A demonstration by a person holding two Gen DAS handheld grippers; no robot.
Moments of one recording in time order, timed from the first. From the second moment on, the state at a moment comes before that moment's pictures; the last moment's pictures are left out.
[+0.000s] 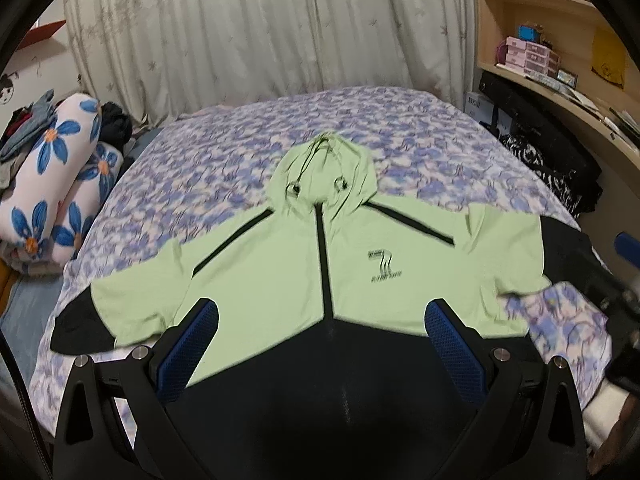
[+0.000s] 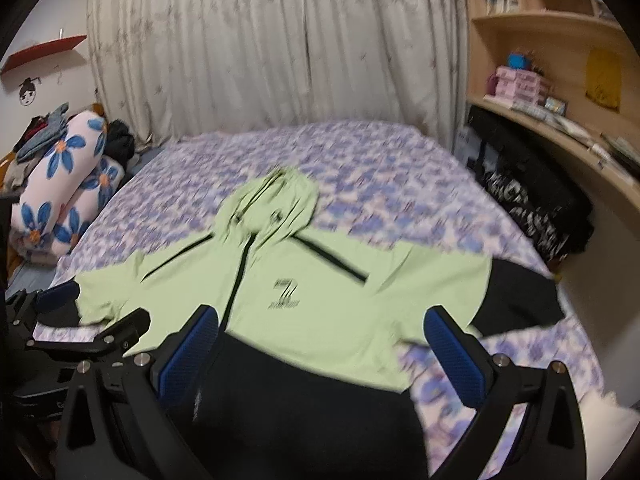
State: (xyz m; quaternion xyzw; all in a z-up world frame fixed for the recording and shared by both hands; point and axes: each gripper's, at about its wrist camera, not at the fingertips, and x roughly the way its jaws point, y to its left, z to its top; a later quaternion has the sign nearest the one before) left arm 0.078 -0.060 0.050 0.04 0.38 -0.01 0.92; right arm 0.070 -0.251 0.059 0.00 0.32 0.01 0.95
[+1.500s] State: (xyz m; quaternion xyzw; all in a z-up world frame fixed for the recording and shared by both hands) left arm 0.261 -0.244 -0.126 0.03 0.42 -0.10 0.90; right arm 0.165 -0.605 -0.166 0.37 0.40 -0.30 0.78
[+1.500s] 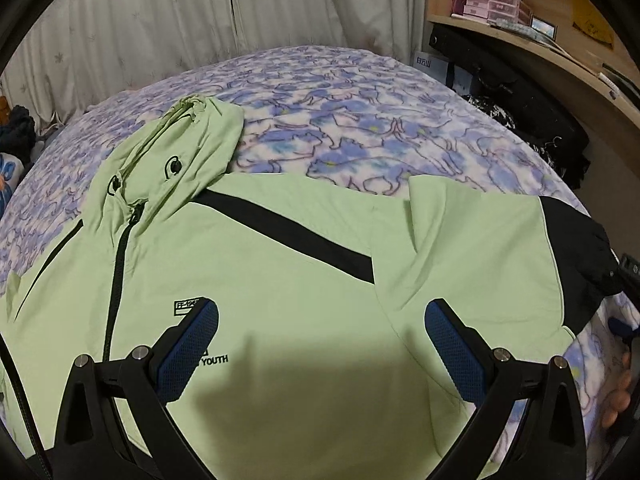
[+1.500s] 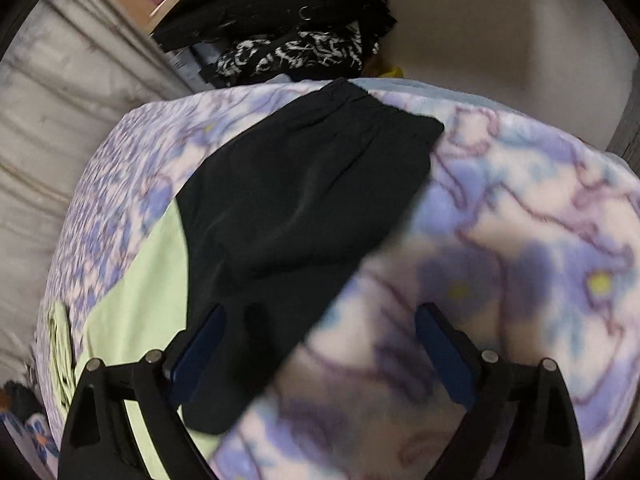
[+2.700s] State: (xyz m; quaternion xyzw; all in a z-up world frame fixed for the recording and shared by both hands) left arm 0.203 0.008 -0.112 -0.10 0.45 -0.02 0.89; right arm 0.212 -0.204 -0.154 0.01 0.50 0.11 0.86
